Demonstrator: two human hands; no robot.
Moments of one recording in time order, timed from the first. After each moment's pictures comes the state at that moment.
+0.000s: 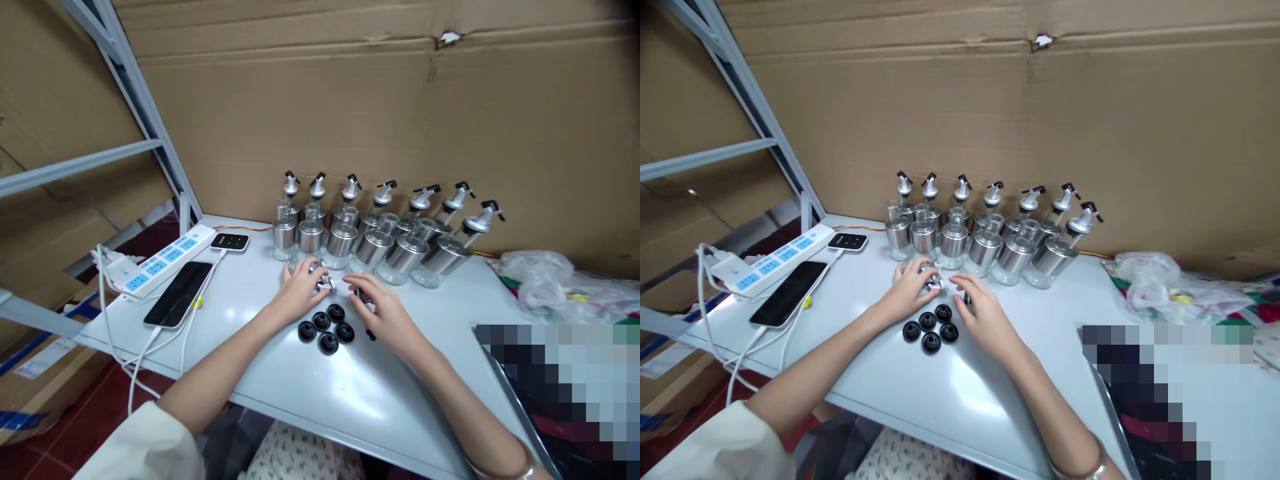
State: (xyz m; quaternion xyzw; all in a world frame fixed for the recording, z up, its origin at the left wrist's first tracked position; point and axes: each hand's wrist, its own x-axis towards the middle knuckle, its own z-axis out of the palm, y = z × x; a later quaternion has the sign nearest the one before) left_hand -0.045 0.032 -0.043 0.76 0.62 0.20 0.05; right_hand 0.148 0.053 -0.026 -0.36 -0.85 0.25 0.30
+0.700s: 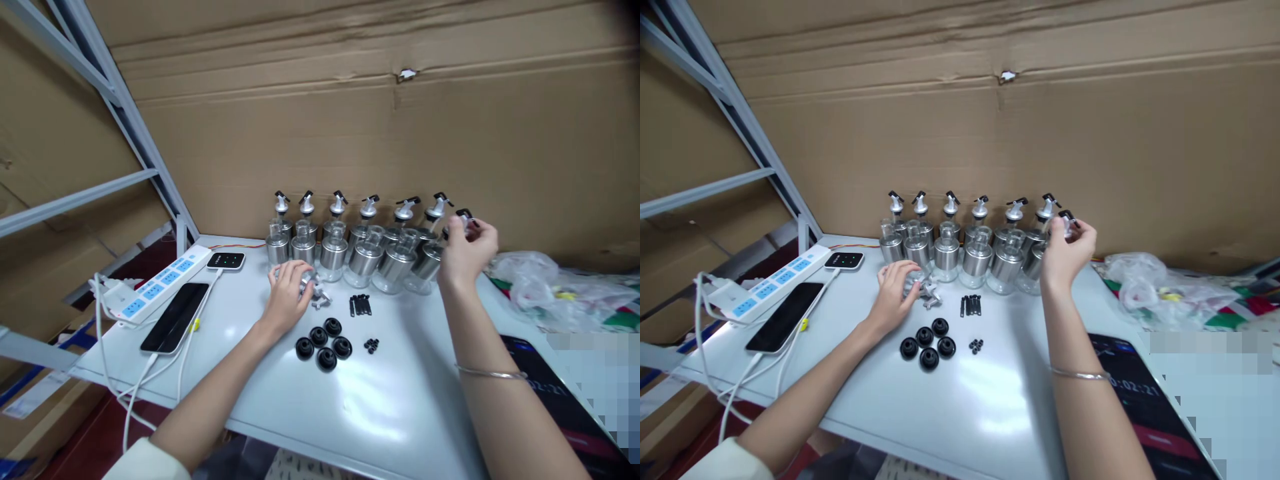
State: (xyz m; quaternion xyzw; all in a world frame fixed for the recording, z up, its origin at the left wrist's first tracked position) left_hand -0.050 0.027 -0.022 0.71 0.60 0.36 -0.04; right_hand 0.202 0.177 0.022 -0.55 -0.41 0.17 0.71
